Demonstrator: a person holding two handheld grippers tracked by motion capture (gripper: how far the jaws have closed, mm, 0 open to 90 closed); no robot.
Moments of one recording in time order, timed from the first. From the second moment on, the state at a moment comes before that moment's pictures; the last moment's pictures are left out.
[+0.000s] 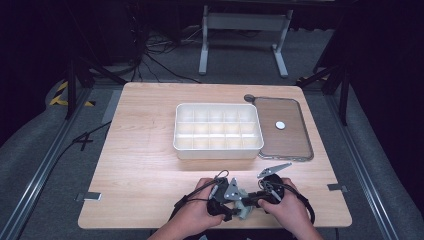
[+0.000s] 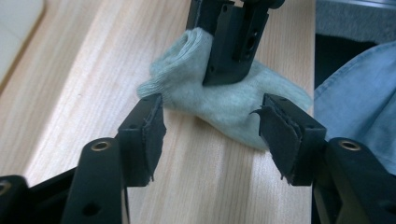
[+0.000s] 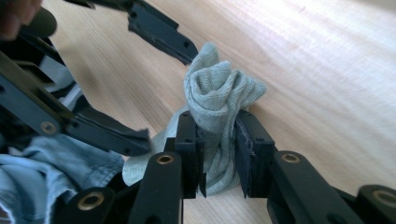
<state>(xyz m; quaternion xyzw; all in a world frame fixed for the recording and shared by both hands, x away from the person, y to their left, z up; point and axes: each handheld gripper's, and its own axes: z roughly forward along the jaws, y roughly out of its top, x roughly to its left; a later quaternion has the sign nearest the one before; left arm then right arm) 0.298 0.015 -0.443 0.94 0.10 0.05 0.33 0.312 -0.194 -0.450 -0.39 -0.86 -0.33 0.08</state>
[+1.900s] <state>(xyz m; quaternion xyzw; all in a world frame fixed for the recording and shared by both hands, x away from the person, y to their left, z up) 0.320 0.075 -0.410 0.91 0.19 0.09 0.34 0.371 -0.214 -0.351 -0.33 -0.86 -0.36 -0.12</state>
